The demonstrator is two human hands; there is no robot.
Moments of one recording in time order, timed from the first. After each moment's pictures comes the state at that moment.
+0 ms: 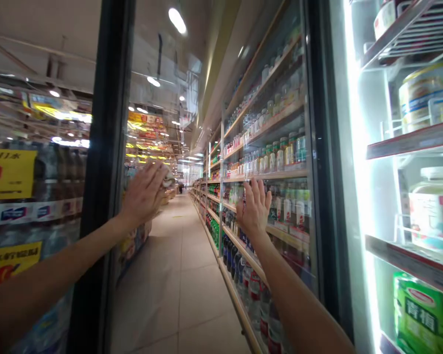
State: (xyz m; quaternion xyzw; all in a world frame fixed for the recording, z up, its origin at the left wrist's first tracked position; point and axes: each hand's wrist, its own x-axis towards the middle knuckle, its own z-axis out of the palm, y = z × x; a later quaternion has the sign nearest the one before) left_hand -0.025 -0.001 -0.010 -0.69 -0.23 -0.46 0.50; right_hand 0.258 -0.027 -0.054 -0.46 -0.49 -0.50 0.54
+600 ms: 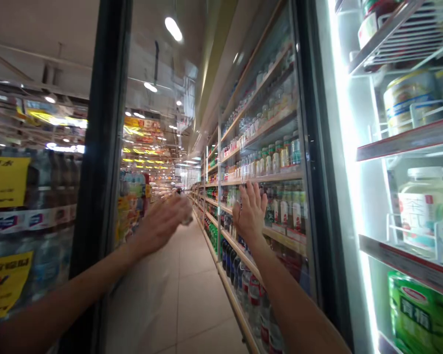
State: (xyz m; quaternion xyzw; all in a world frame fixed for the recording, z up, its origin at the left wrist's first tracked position) left_hand -0.008 -0.005 -0.043 -0.74 -0.15 -0.38 0.52; right_hand 0.257 -0.027 -0.054 -0.47 -0.49 -0.49 0.54
